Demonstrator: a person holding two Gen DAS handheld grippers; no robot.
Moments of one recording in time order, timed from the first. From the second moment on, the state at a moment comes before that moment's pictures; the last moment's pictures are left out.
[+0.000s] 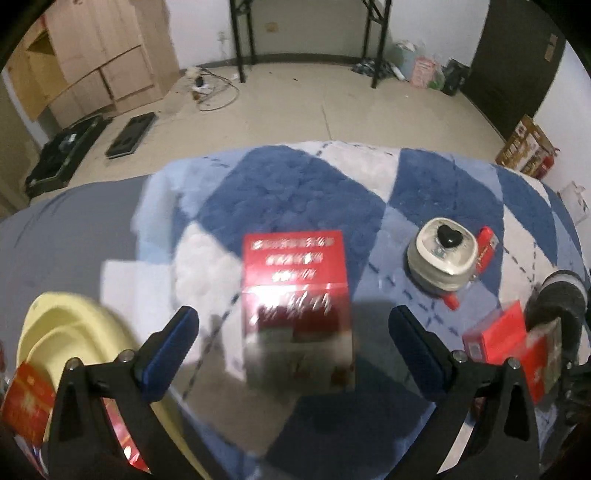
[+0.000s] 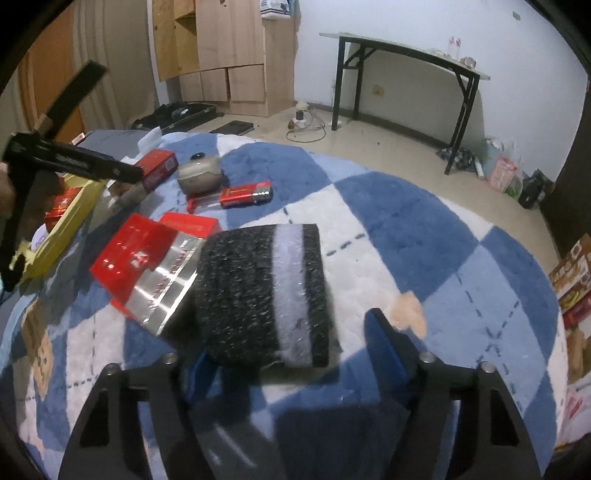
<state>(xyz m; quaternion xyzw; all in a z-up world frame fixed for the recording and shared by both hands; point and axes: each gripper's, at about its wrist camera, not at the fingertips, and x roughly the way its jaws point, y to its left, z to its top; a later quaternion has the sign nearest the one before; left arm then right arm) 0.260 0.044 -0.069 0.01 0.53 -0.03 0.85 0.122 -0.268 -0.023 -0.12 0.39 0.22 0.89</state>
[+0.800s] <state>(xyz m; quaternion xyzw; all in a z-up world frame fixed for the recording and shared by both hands) 0.101 0.122 0.053 -0.05 0.44 0.01 0.89 0.065 -0.277 0.053 -0.08 0.32 0.18 0.93</state>
